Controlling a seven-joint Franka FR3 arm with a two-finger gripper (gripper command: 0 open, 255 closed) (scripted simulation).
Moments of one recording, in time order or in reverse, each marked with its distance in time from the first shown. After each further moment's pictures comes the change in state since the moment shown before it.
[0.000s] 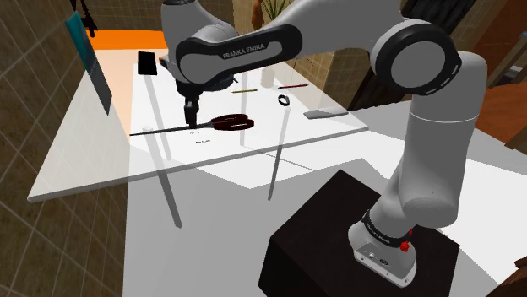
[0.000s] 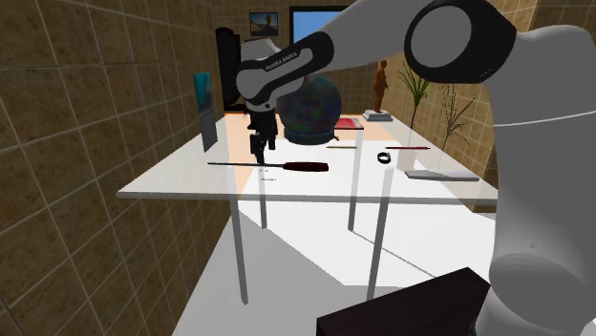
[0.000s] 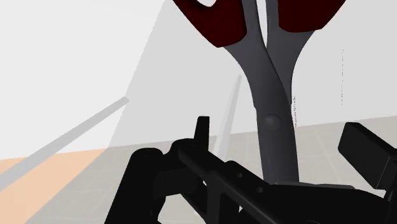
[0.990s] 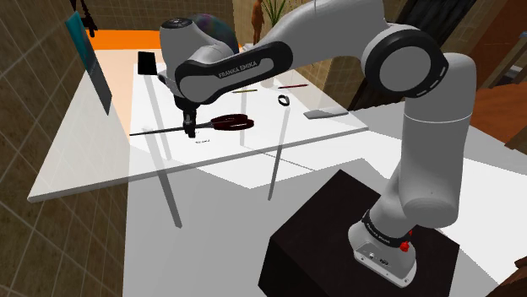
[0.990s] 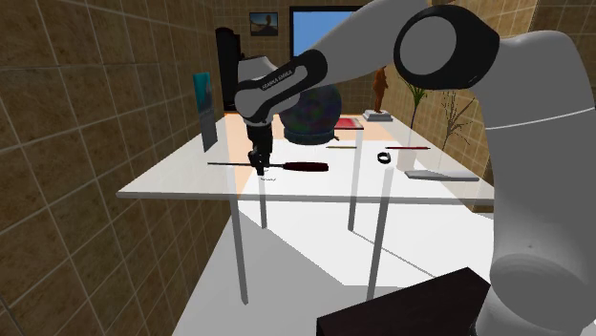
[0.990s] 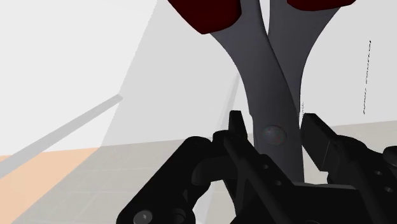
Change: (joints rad) arm 0.012 0.054 0.000 -0.029 -0.021 0.083 0.012
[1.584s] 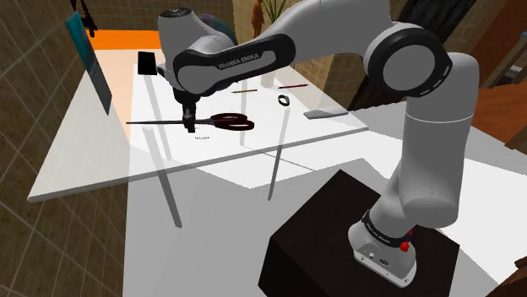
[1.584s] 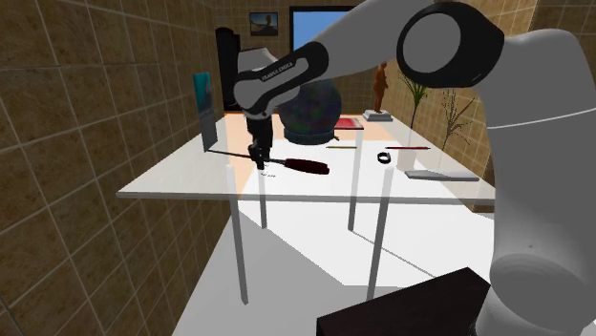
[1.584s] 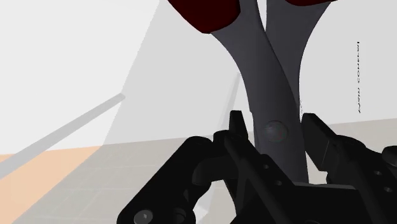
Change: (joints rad) arm -0.002 -0.015 0.002 0.030 0.007 -0.044 -0.011
